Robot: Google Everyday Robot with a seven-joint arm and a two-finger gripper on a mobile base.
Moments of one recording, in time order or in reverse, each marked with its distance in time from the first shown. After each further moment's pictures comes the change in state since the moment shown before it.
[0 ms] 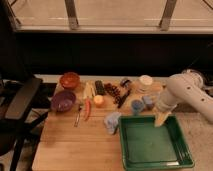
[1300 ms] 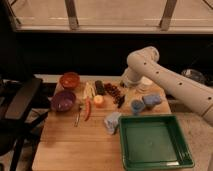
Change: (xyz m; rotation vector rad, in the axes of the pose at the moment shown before) arm -0.131 -0.134 -0.001 0.084 0.029 -0.022
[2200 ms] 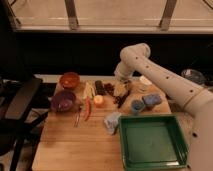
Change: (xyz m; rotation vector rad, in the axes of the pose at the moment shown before) arm -0.052 -0.058 0.029 0.020 -0.100 0.175
